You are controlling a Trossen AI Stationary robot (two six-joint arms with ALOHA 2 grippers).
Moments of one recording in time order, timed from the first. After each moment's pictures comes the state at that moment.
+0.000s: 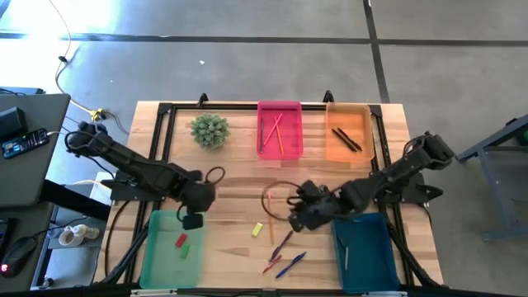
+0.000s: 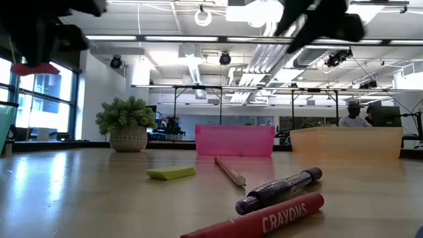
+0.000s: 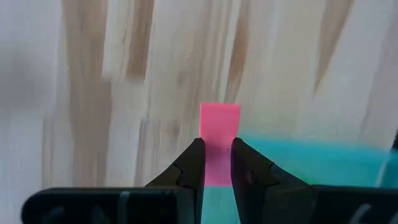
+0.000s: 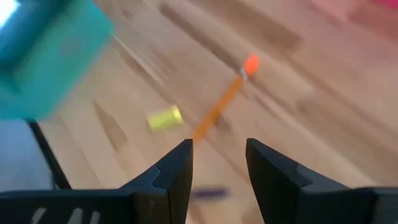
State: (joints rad) left arm -0.31 1.28 0.99 -1.06 -0.02 -0.57; right arm 0.47 1.56 1.22 -0.66 0.42 1.22
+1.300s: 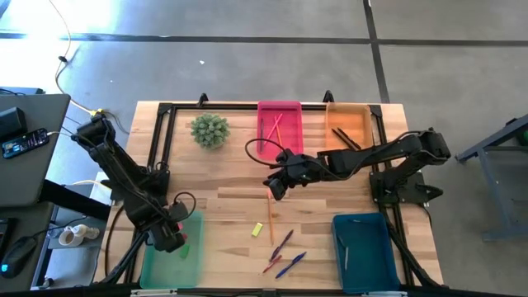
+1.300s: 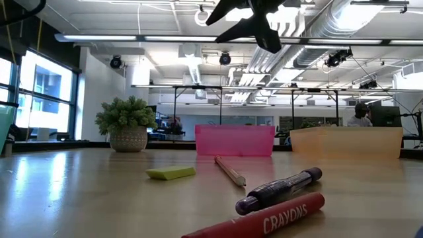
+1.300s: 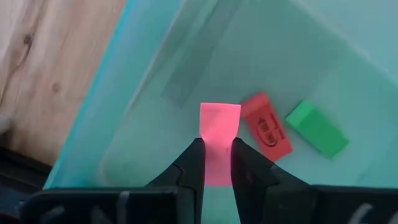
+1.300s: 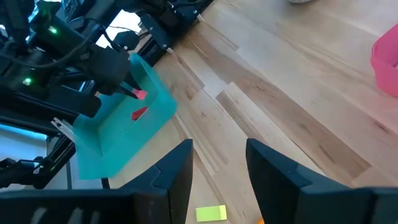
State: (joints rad) left arm -0.85 1.27 0.65 -0.83 -0.03 -1.52; right arm 0.14 1.56 1.22 -0.26 0.15 0.86
